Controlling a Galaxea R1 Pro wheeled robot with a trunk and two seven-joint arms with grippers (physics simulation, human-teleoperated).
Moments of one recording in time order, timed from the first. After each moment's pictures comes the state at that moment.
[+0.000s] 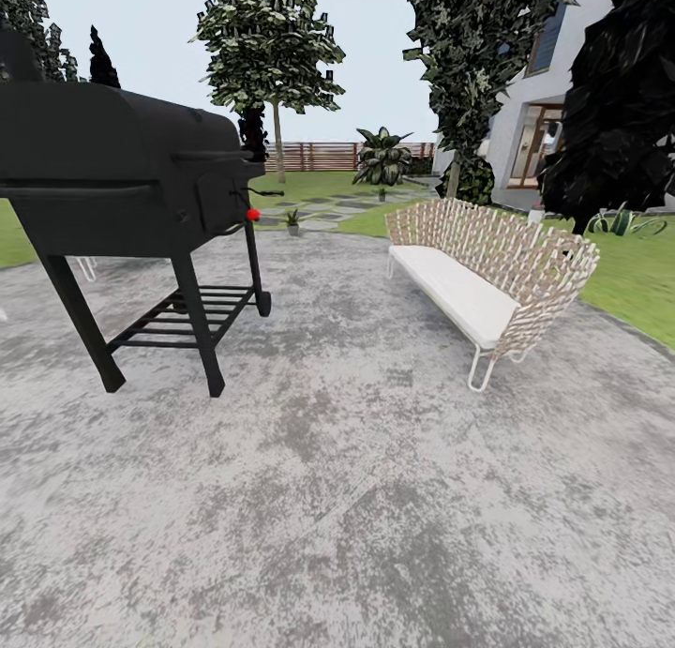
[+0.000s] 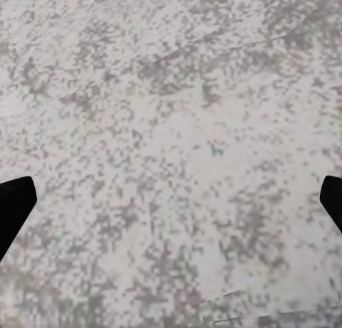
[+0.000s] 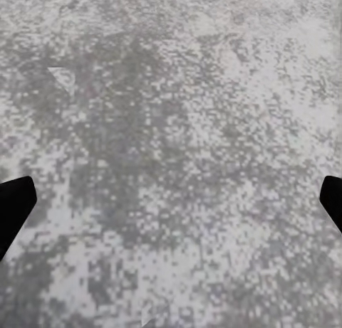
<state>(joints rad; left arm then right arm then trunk) -0.15 0.15 0.00 -0.20 -0.03 -0.53 -0.01 -0.06 -0.13 0.00 -0.48 0.00 -0.43 -0.01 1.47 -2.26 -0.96</state>
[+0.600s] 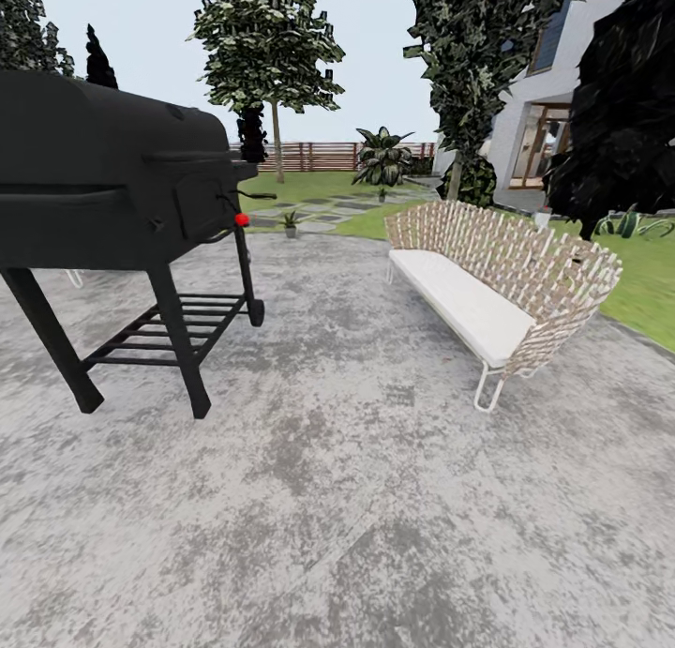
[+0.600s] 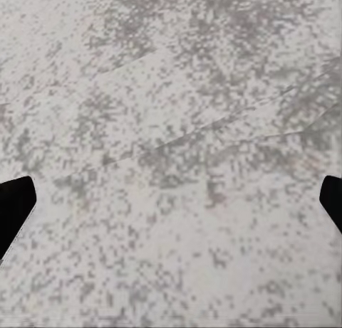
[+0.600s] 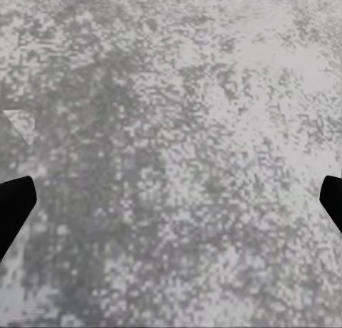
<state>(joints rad) -0.14 0.16 0.04 -0.20 0.00 -0.54 -0.01 -0.06 -0.14 0.00 -0.42 0.00 -0.43 -0.01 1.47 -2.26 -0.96</state>
